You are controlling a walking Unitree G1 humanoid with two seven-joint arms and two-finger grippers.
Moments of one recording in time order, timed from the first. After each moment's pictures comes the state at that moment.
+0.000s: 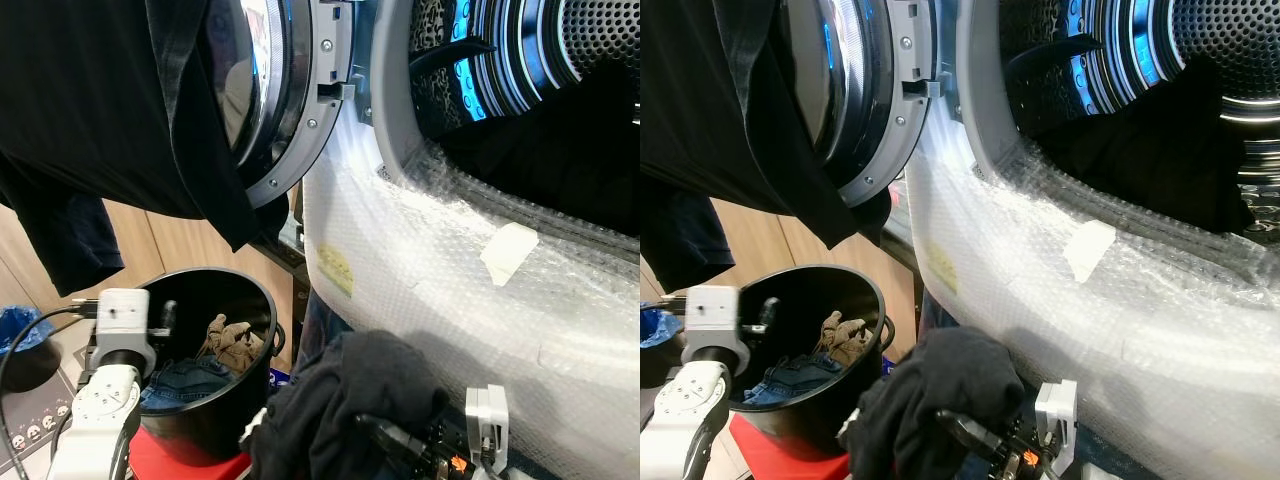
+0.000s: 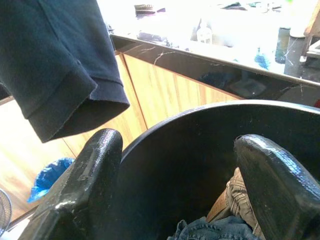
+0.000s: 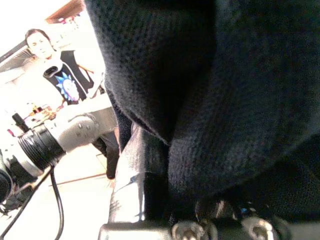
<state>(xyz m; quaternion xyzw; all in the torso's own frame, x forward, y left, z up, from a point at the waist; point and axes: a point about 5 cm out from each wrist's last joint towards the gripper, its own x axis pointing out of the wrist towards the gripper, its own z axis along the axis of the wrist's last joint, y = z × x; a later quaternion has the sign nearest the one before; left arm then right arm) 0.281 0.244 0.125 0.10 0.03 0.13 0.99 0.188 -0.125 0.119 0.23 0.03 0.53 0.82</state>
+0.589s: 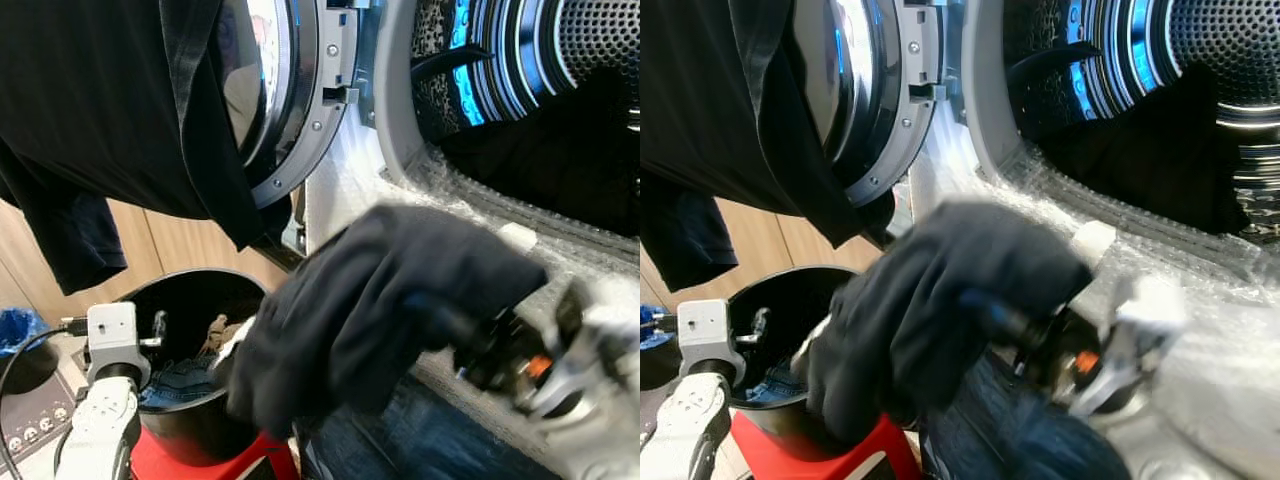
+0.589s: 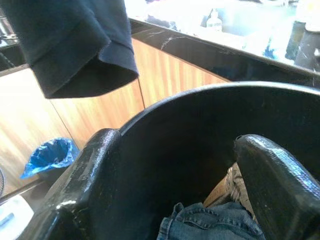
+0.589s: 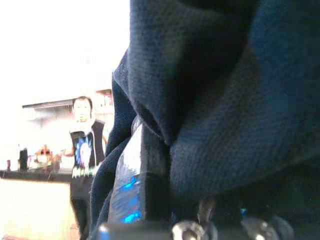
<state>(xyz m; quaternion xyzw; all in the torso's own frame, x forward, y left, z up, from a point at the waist) 0.281 0.249 0.100 0.06 0.05 0.15 0.99 0.219 -0.143 0.268 0.19 -0.24 0.57 0.76</state>
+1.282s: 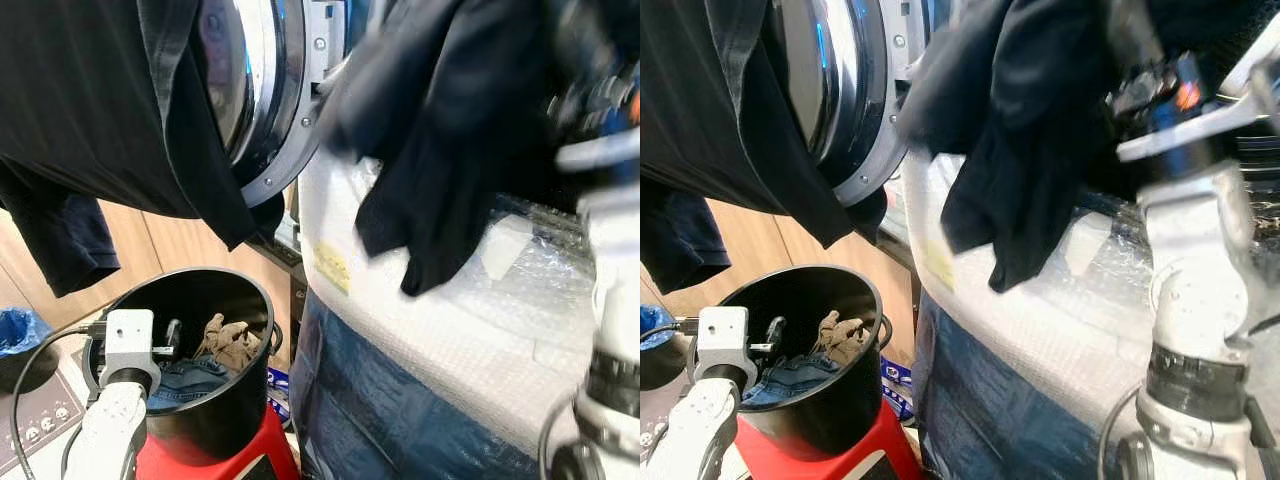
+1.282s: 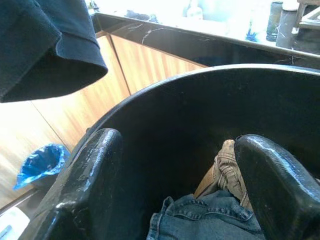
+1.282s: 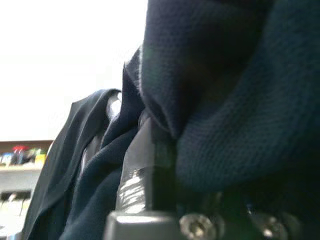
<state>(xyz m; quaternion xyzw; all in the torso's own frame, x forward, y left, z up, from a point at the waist) 0.284 0.244 0.091 0.09 0.06 0.12 0.99 0.298 -0.175 0.380 0.18 -0.39 0.33 0.84</state>
